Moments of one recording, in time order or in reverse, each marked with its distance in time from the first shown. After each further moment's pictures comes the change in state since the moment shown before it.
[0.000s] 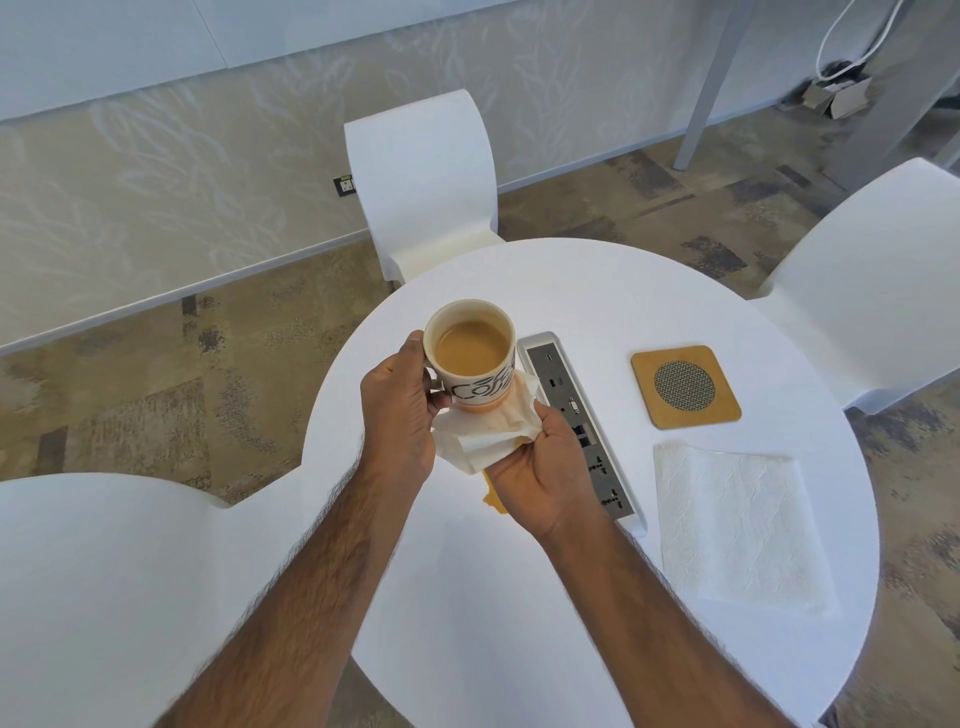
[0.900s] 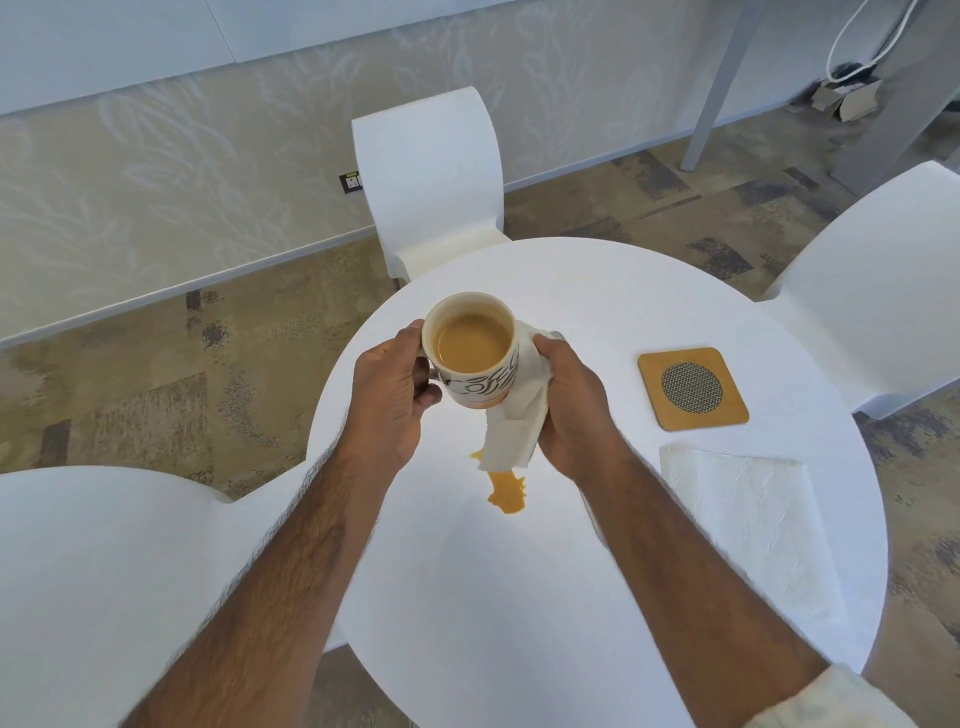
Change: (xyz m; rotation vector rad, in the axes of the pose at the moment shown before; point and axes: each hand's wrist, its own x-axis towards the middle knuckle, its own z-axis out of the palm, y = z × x) left_hand 0.025 0.010 -0.020 0.037 -0.186 0.004; right_hand 0.007 -0.039 0.035 -0.703 0.026 -0.242
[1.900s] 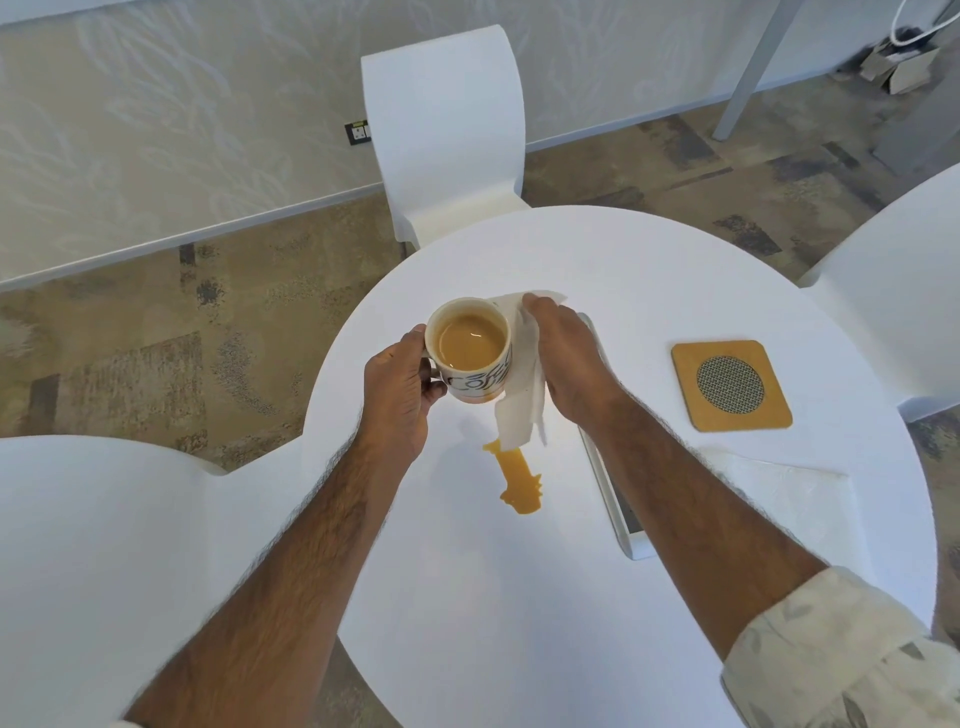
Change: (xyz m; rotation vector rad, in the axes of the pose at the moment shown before) left_hand 0.065 -0.062 -0.032 -0.053 0.141 -0.093; right_hand 0.099 0.024 0.008 -0.441 0.022 0.006
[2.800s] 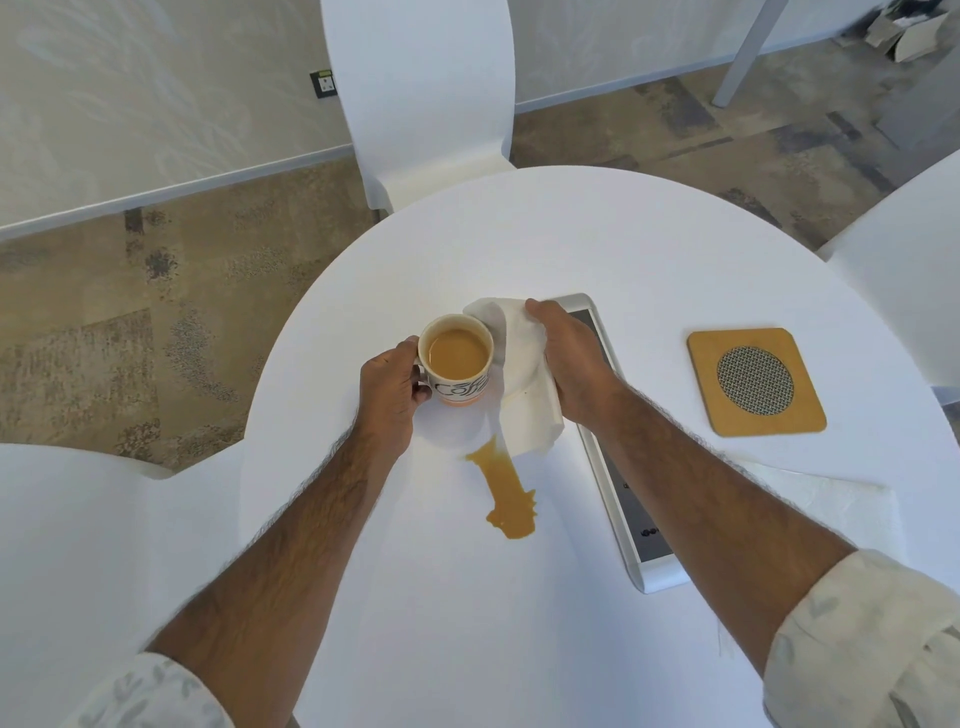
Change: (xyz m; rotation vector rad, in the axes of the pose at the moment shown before) left_hand 0.107 -0.092 -0.010 0.070 0.064 -0.099; right_hand 0.074 0.064 -0.029 0.170 0.015 0.214
